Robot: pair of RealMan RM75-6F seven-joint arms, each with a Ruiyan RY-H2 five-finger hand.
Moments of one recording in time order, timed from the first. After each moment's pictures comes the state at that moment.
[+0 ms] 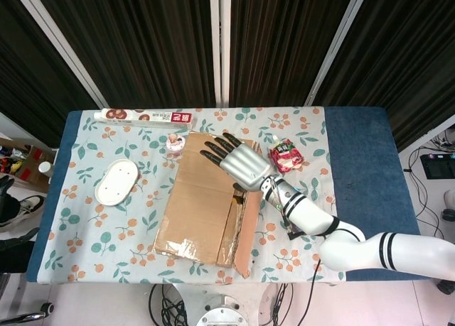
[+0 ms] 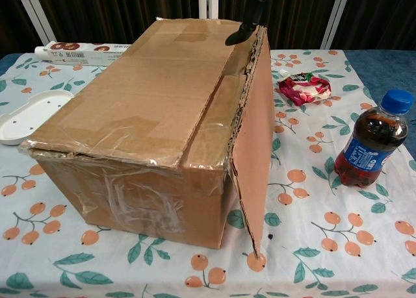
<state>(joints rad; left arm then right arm) -0.10 -1.18 -0.03 -1.21 1.49 1.57 -0.52 1.15 -1.20 0.23 -1.80 -0.91 0.74 -0.51</state>
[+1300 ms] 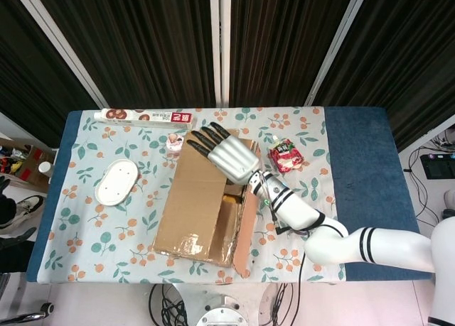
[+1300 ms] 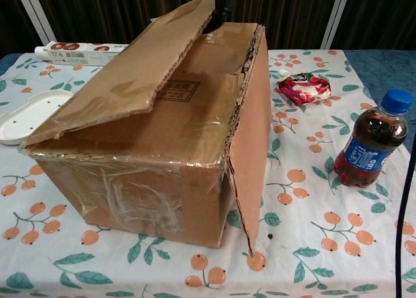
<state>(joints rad) -0.09 -1.21 -0.06 -1.15 1.50 1.55 -0.56 1.20 -1.33 0.25 -1.67 -0.98 0.85 -0.47</state>
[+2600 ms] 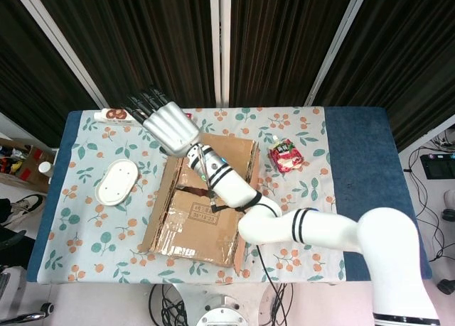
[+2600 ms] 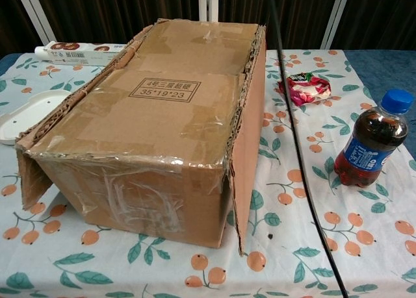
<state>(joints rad) -0.06 -1.17 -0.07 -1.16 1.52 1.59 -0.62 1.47 -1.55 0.45 -1.36 -0.80 0.81 -0.55</state>
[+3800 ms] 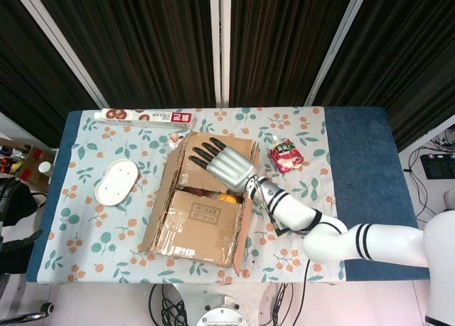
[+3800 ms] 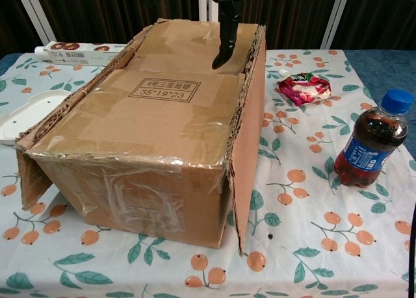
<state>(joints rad) -0.09 -1.16 -0.05 -1.25 1.54 1.55 -0.50 1.29 -1.31 0.14 -1.67 -0.91 0.74 -0.46</state>
